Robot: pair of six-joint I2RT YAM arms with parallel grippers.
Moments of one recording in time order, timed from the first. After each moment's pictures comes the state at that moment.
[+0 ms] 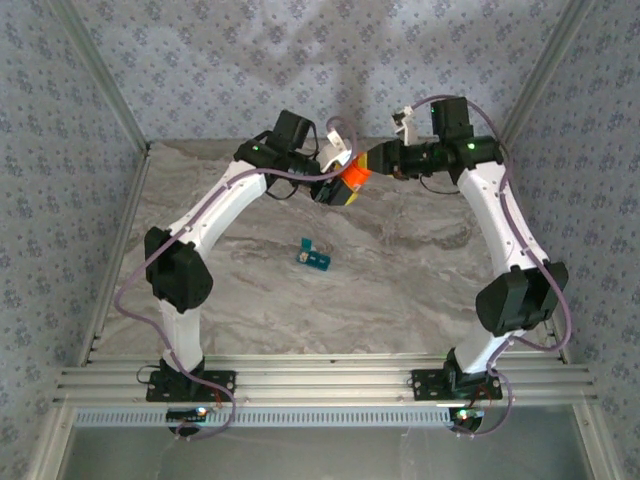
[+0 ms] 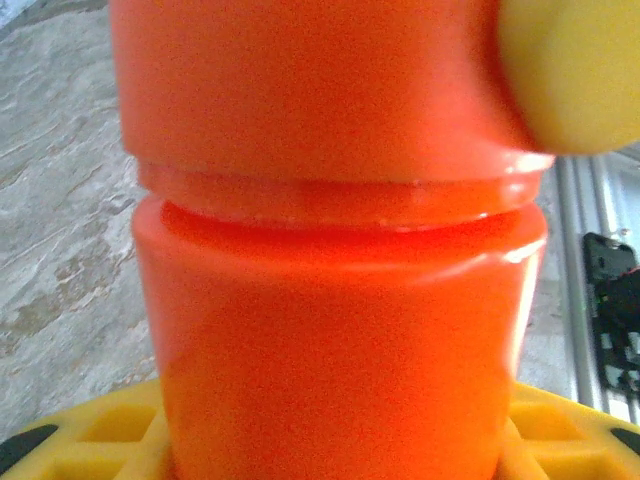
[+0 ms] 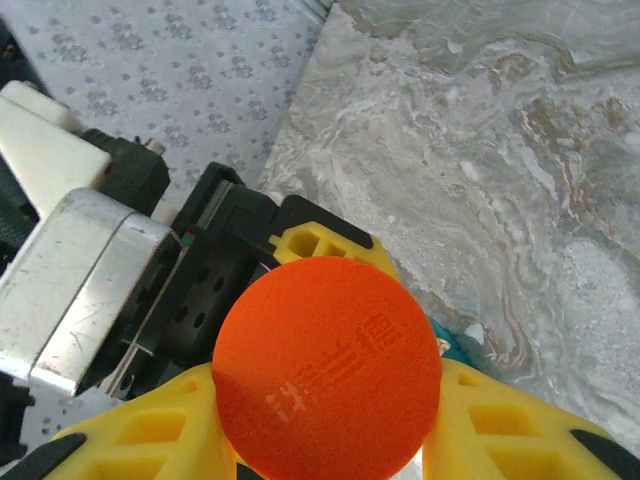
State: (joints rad) left arm -0.59 1.95 1.97 -0.80 0.72 0.32; right arm 0.21 1.65 1.76 -0.87 -0.83 0.30
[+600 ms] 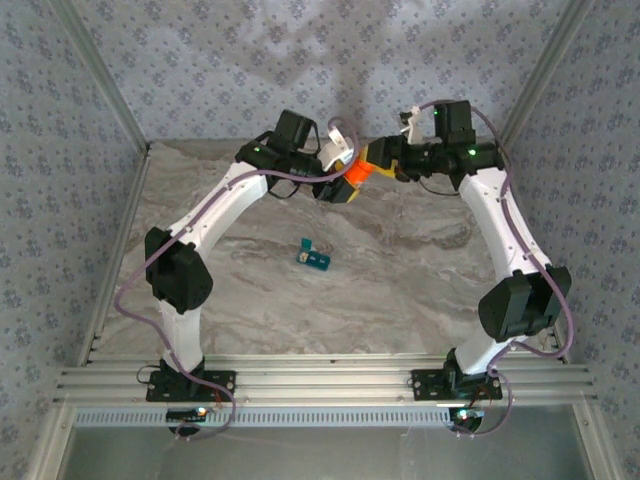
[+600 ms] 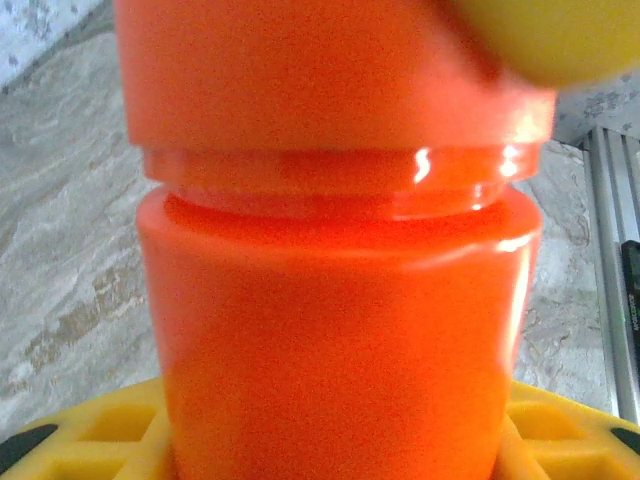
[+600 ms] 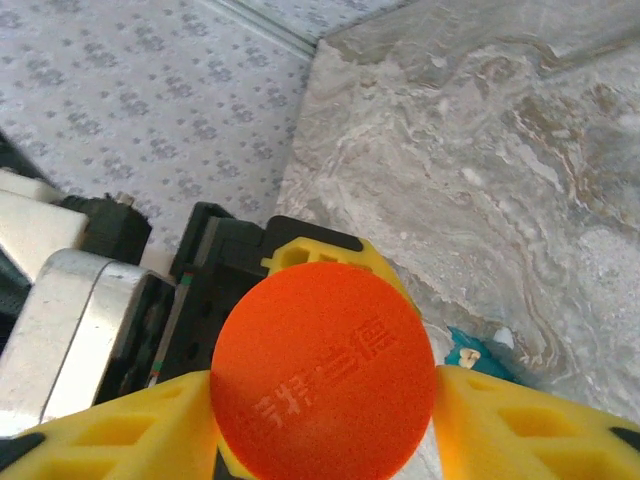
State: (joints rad) left arm -0.60 1.95 1.97 -0.74 0.69 0.32; right arm 0.17 1.62 1.73 -0.78 -0.85 0.48
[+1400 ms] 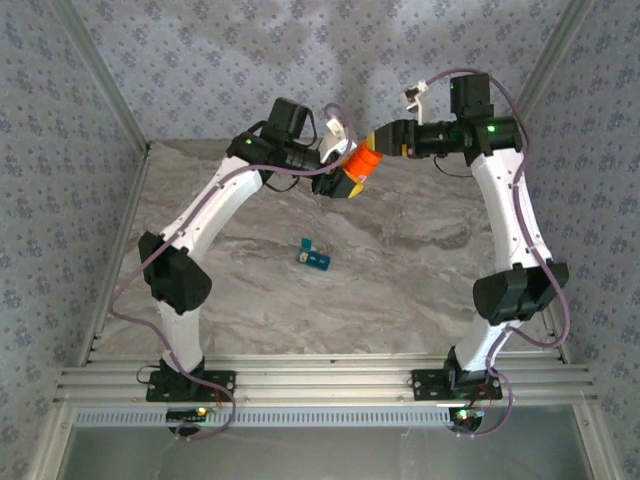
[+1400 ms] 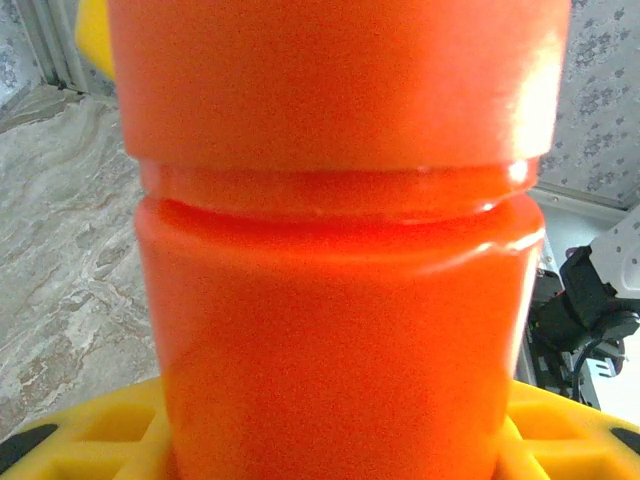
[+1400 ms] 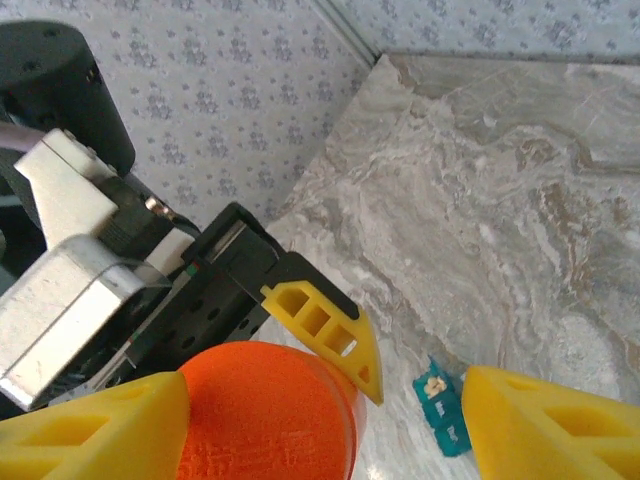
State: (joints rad) left arm -0.60 1.94 2.08 -0.84 0.87 0.34; right arm 0.14 1.74 2.06 -1.05 -0.94 0.10
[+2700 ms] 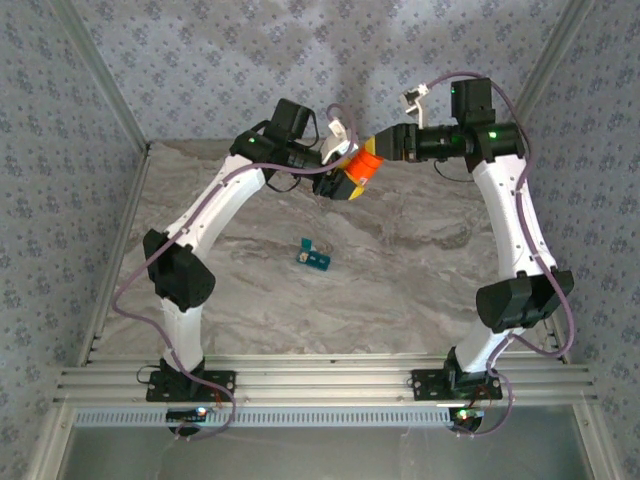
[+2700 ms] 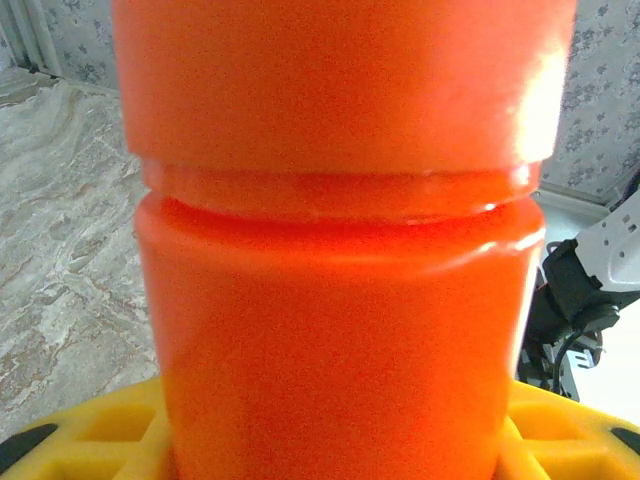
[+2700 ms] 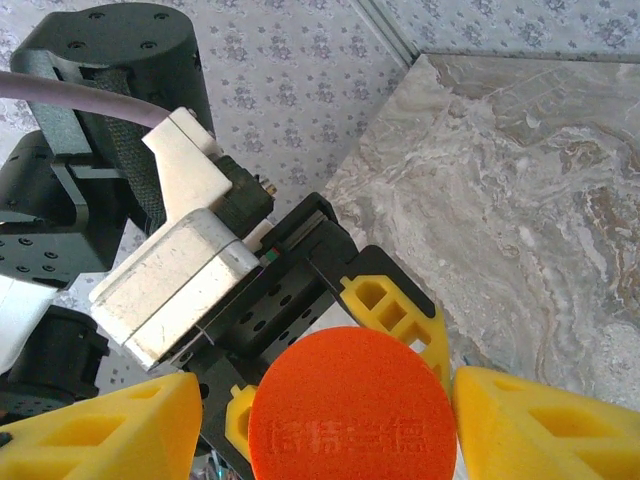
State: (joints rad) left arm -0.60 1.97 2.12 -0.88 0.90 0.35; right arm 0.15 1.68 1.99 -1.00 -1.00 0.13
